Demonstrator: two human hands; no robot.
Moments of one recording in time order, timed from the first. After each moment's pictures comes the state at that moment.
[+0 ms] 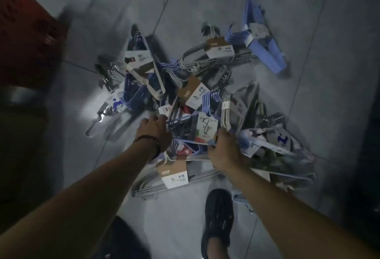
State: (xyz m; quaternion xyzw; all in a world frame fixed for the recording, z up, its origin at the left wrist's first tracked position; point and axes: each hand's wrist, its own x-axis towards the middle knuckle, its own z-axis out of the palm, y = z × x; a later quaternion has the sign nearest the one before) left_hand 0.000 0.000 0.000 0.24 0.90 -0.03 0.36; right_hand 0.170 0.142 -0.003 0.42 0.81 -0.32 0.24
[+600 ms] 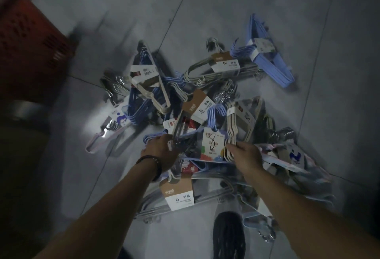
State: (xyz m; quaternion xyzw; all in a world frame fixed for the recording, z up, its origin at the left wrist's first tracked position) left_hand 0.006 -0.012 -0.020 0.14 0.90 0.10 0.40; right_hand 0.170 0.182 -0.038 0.60 0.61 -0.52 0.09
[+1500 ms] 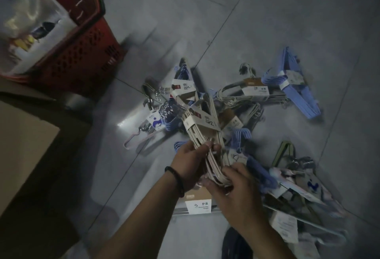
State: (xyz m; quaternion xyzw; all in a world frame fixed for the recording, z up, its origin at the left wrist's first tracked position) left_hand 0.006 -0.025 0.093 -0.22 0.50 0.69 0.47; right_hand 0.142 0.068 0.102 0.28 0.85 -0.45 0.02
